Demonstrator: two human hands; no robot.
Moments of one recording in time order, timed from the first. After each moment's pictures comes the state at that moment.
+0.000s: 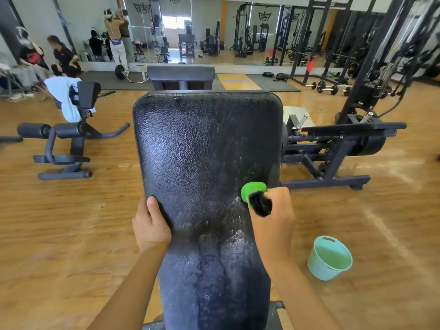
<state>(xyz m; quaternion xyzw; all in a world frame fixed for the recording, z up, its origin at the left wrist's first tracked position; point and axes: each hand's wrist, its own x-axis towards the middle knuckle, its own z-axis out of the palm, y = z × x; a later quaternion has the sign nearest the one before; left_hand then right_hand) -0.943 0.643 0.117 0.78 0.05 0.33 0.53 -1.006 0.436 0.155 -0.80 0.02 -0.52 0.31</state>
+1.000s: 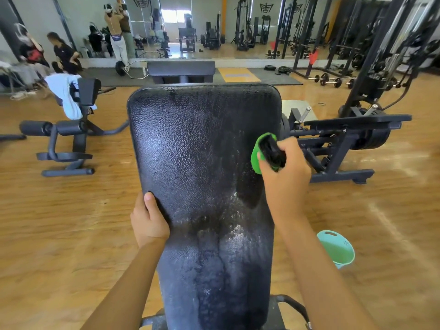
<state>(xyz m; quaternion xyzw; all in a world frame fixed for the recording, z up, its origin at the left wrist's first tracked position) -0.946 0.641 0.120 0.78 0.07 0.32 0.53 -0.987 0.415 0.218 -0.80 0.04 -0.48 0.36</state>
